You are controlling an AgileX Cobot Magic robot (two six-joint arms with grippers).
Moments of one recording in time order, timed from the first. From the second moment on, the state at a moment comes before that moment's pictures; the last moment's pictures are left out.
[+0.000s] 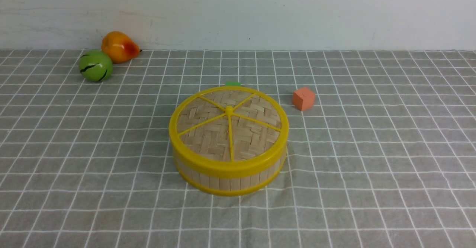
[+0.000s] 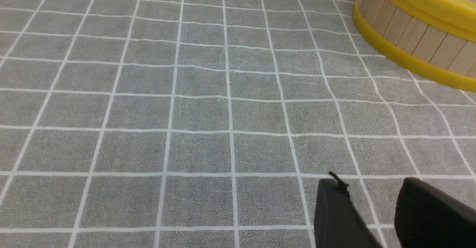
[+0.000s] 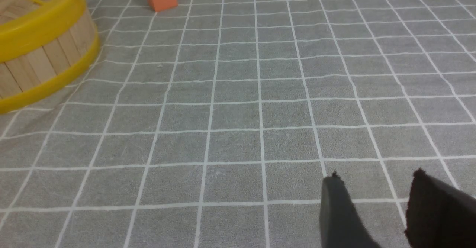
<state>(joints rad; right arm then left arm) 0.03 -0.02 0.02 -0.01 0.39 0.13 -0.09 -0.01 0.03 -0.04 0.41 -0.13</state>
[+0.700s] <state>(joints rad) 0.03 -0.02 0.02 -0.01 0.39 0.13 -0.09 -0.01 0.03 -0.02 0.35 -0.11</state>
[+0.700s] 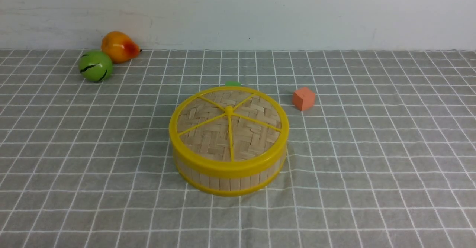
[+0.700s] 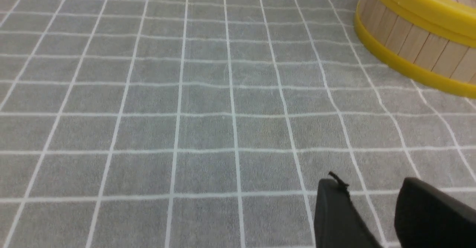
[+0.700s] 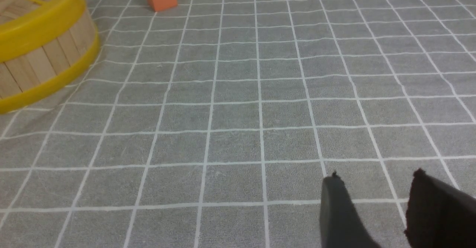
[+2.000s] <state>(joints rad) 0.03 -0.02 0.02 -0.01 0.39 0.13 -0.09 0.70 -0.84 -0.08 -0.02 -0.10</state>
